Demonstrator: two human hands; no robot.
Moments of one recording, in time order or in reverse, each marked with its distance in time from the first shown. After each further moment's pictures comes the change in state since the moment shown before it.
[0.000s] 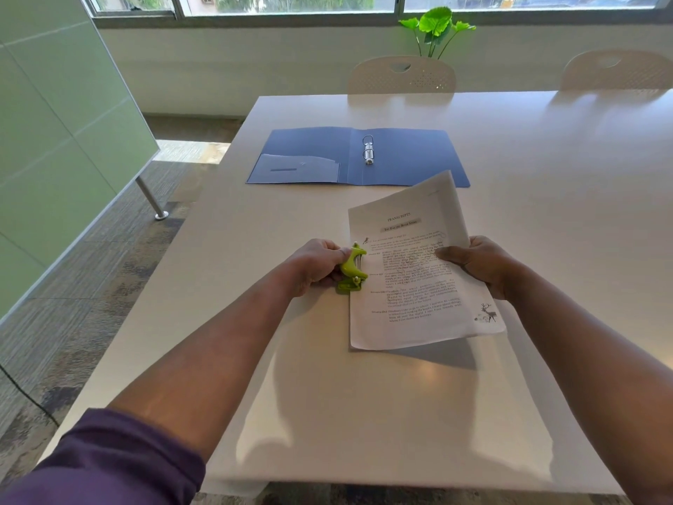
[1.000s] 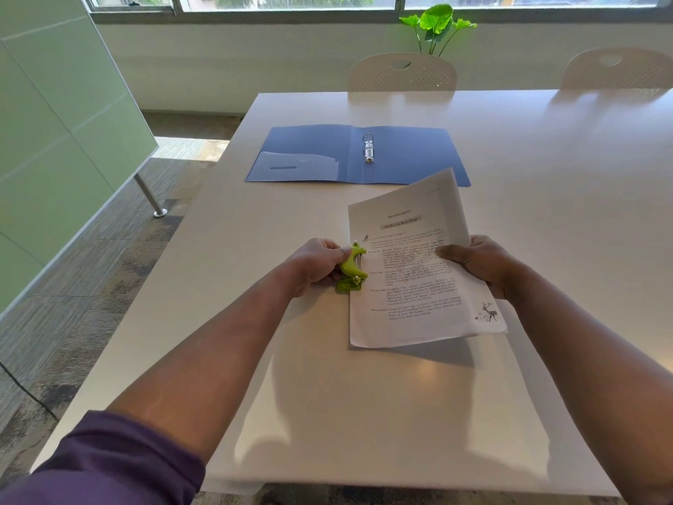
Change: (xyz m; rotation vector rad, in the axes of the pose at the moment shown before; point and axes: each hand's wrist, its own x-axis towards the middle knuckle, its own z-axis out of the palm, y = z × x) left_hand 0.000 -0.001 0.001 -0.018 0.002 0.001; right_hand 0.002 0.001 0.000 0.055 0.007 -0.001
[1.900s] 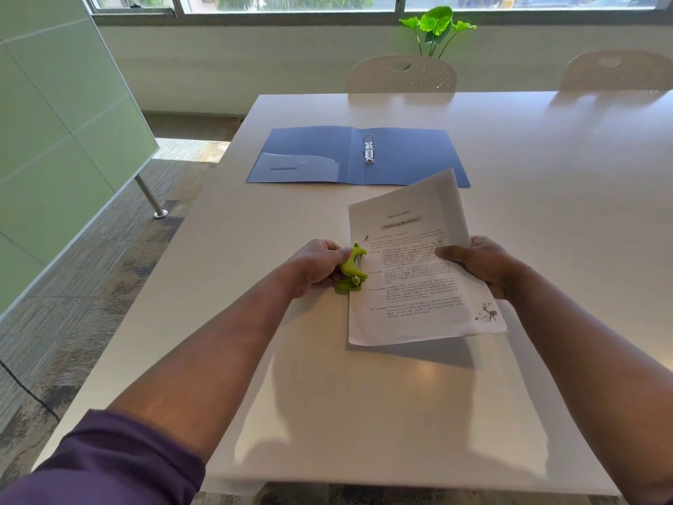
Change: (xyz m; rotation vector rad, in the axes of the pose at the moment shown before) left_hand 0.003 -0.002 0.001 0.001 -0.003 0.013; right_hand -0.004 -0.003 -0.002 0.017 -0.032 0.022
